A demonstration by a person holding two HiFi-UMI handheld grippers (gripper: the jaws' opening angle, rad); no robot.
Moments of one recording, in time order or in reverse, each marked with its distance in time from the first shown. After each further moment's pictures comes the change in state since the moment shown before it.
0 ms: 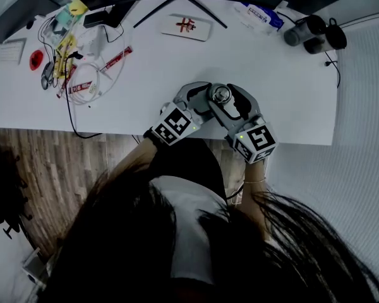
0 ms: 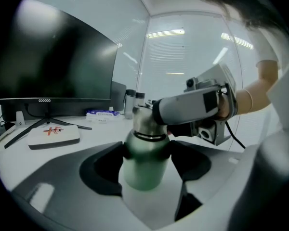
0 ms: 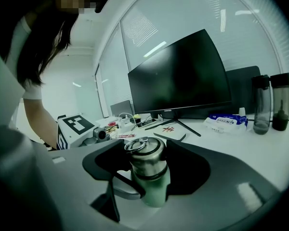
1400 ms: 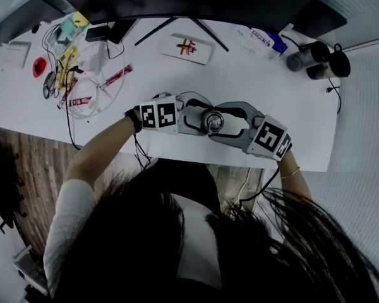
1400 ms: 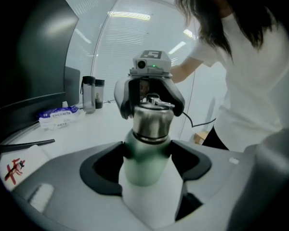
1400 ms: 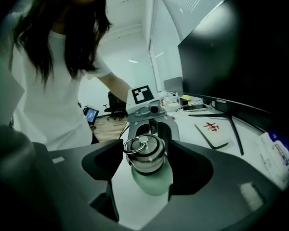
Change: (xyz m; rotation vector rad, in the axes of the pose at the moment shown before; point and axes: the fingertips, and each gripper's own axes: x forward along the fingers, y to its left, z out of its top) left arm -0.002 0.002 -0.005 0.238 0.201 -0.584; right arm 0.005 0.016 -0.005 -0.296 0.333 0.702
